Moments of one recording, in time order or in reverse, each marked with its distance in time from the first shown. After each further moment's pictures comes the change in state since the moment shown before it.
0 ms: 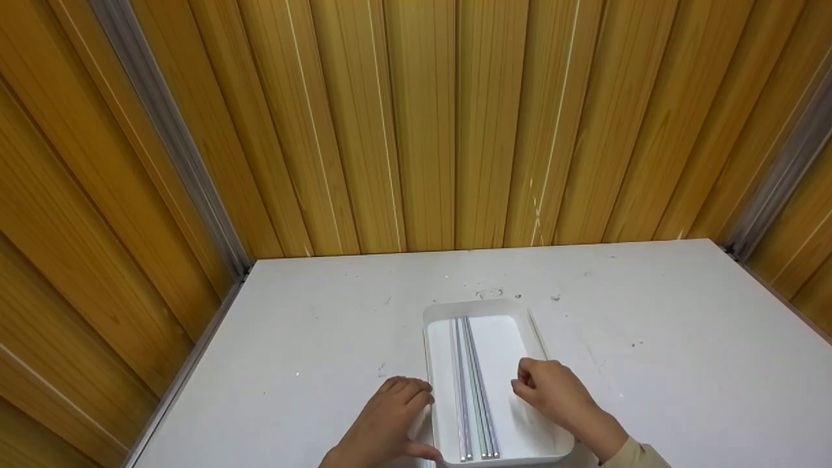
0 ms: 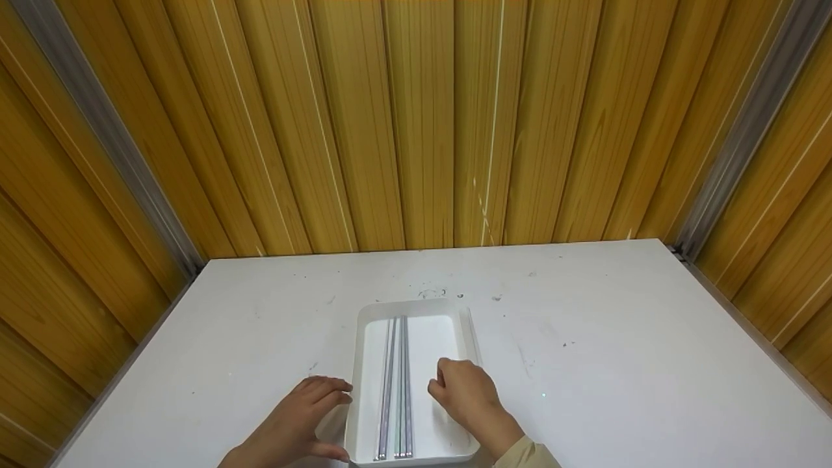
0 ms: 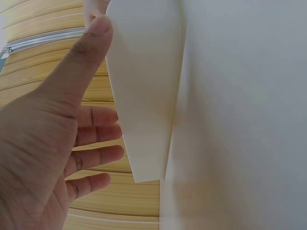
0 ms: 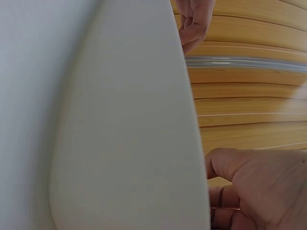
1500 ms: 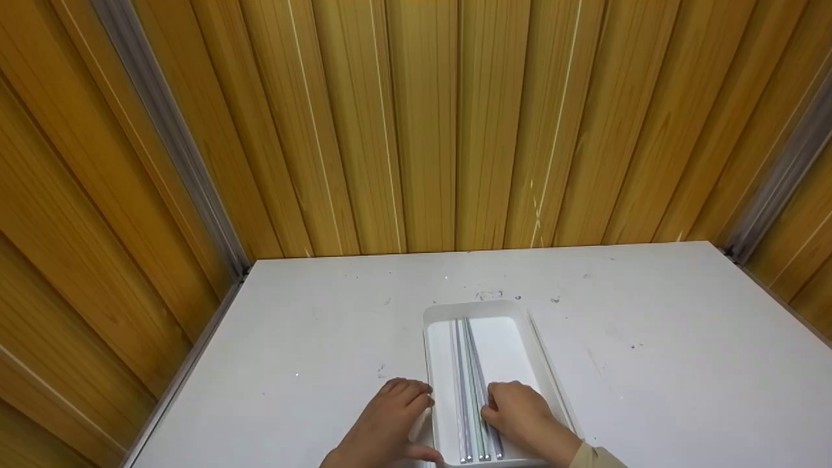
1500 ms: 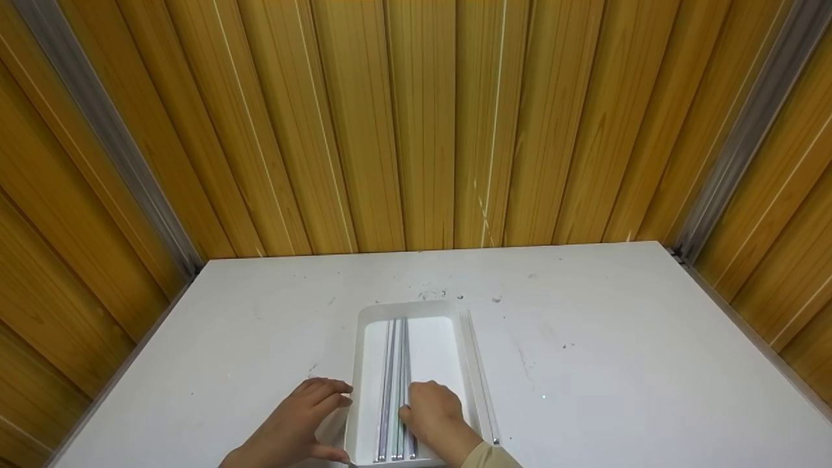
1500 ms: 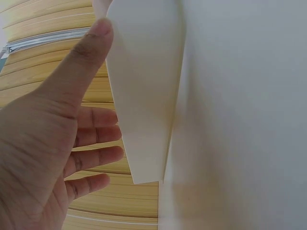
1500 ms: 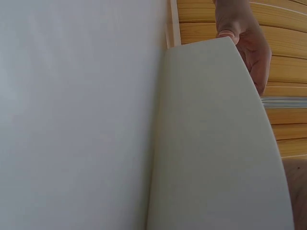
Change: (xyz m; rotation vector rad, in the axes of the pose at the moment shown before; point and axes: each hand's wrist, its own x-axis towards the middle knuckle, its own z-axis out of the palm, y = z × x) left_hand 0.000 -0.001 0.001 -0.015 0.020 0.010; right_hand 0.001 -0.023 0.049 -0.079 -0.082 -0.027
